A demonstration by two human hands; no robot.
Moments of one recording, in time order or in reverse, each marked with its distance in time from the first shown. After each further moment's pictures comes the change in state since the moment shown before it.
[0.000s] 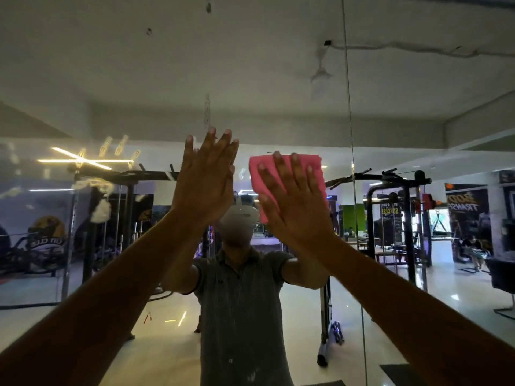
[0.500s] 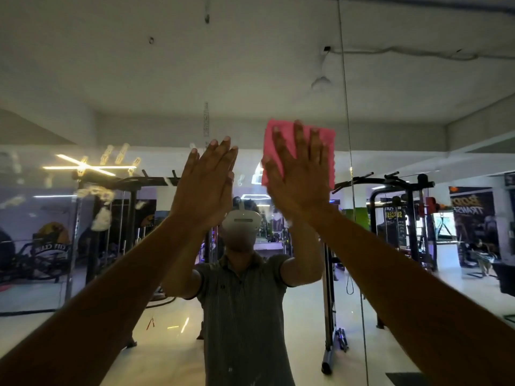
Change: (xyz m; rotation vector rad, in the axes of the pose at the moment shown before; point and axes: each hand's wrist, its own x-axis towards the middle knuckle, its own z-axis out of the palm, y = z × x) left_hand 0.001 -0.002 0.014 -0.237 0.012 -0.015; right_hand 0.063 0.013 -0.018 0.015 0.048 0.262
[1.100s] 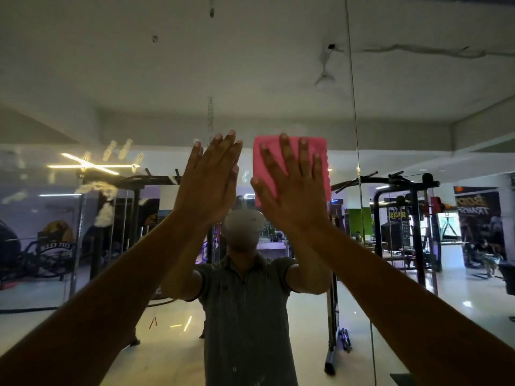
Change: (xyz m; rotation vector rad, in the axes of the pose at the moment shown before) left_hand 0.003 0.003 -0.009 0.129 -0.028 0.007; right_hand -0.030 -0.012 0.017 0.000 -0.004 -0.099
